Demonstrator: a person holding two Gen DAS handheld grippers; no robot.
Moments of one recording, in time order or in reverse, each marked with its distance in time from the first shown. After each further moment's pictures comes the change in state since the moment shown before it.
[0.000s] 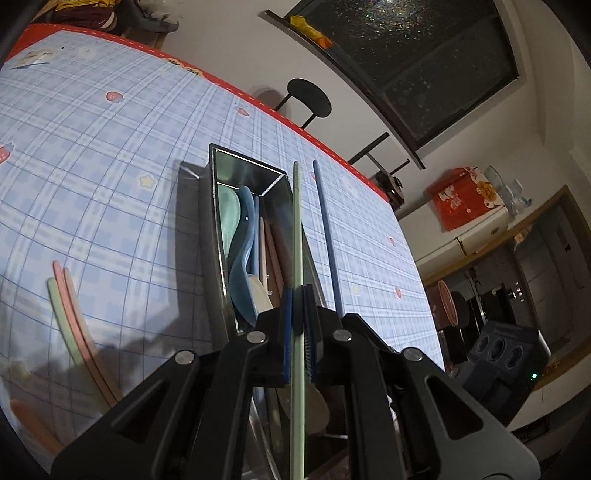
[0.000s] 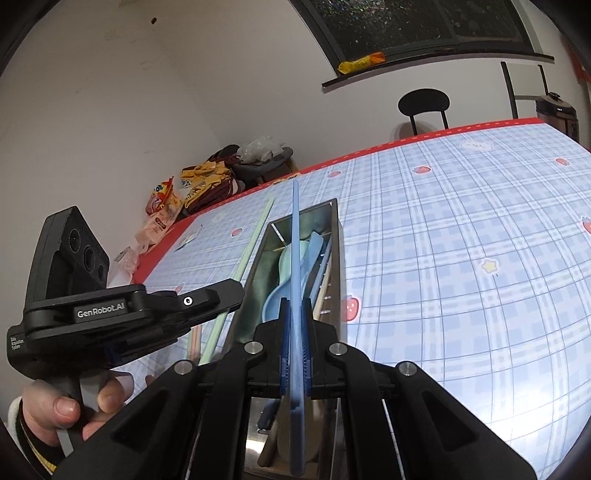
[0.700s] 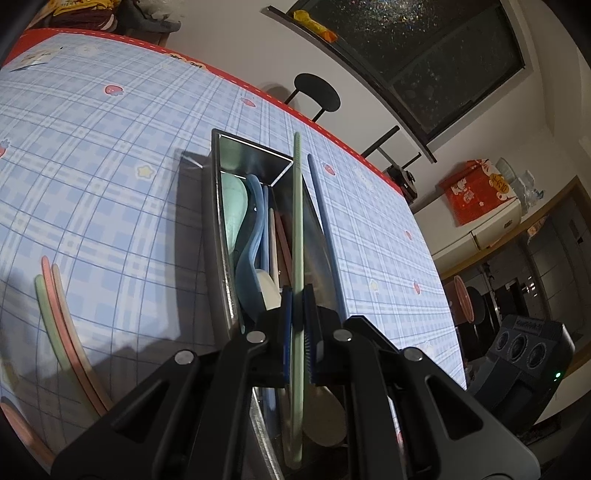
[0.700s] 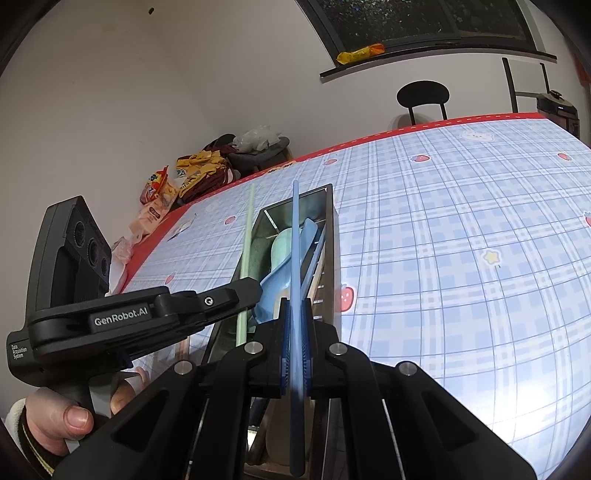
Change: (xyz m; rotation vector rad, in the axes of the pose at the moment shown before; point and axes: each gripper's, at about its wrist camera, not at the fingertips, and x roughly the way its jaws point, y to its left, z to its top) left arm 0.021 -0.003 -0.007 0.032 0.010 0.054; right arm 0.011 -0.004 -0.003 -0.011 0.035 -0.017
